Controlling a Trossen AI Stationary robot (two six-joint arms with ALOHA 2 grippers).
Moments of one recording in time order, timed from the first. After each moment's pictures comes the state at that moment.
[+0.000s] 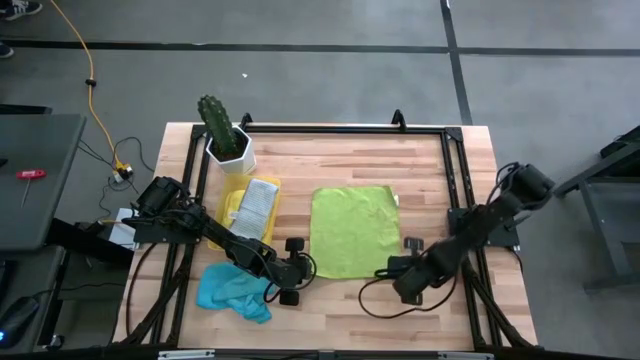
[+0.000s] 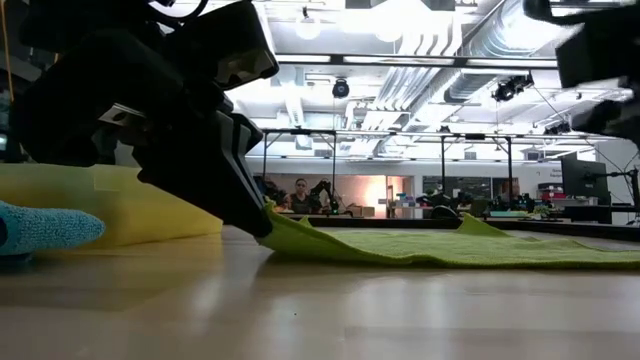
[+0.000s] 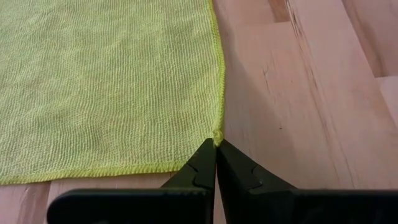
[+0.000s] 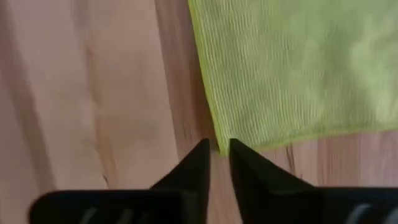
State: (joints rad) left arm -0.36 1.86 0.92 0.05 -0.32 -0.26; right arm 0.68 1.56 0.88 -0.74 0.15 0.78
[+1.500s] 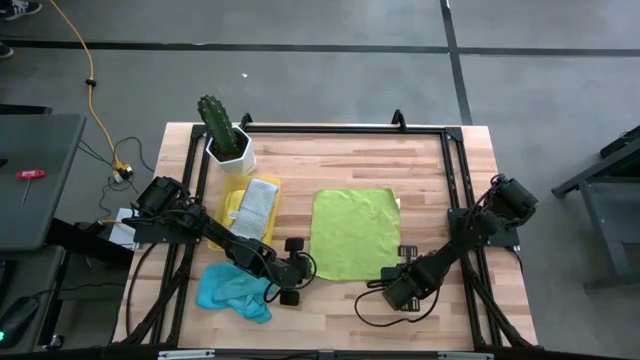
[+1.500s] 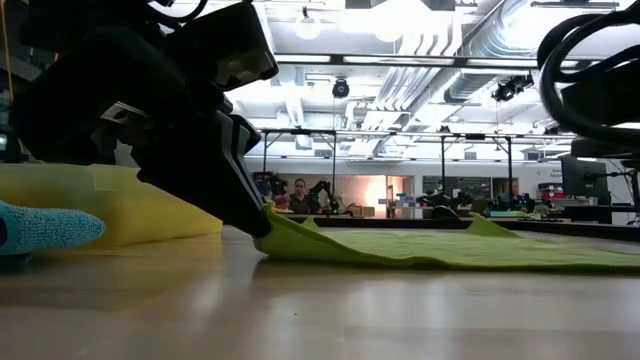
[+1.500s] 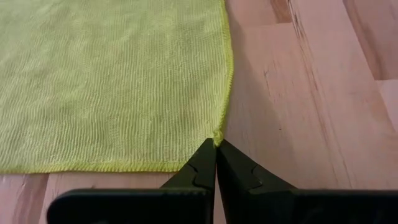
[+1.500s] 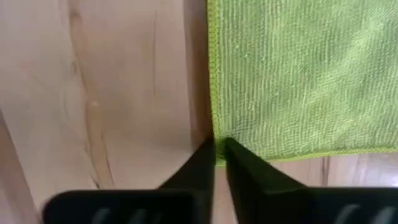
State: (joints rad) left arm -0.36 1.86 0.92 0.05 -0.32 -0.29; right arm 0.67 1.78 0.96 -0.79 0.09 0.70
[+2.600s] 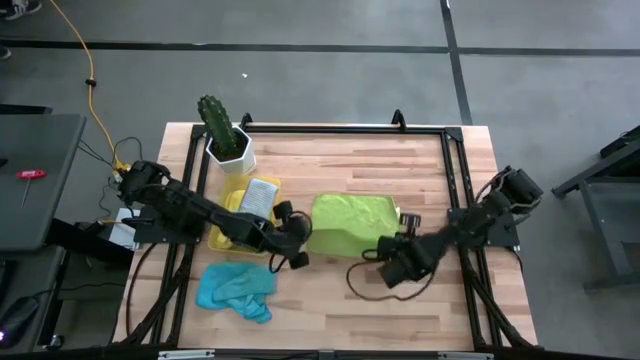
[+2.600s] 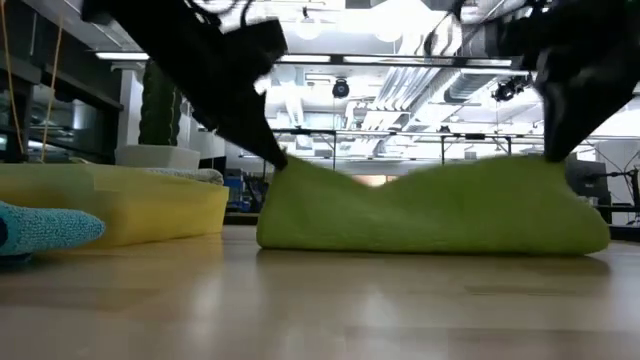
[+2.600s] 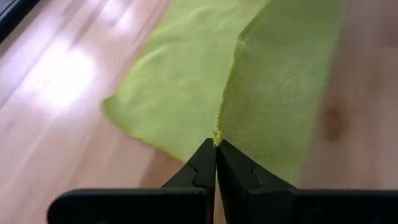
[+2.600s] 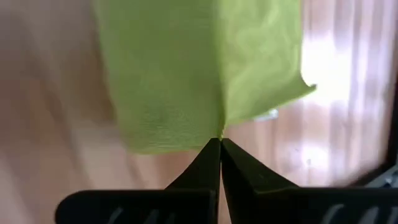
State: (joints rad) left arm -0.18 1.66 0.92 -0.18 -0.56 -0.39; right arm 0.53 1.65 1.15 -1.23 0.42 0.69
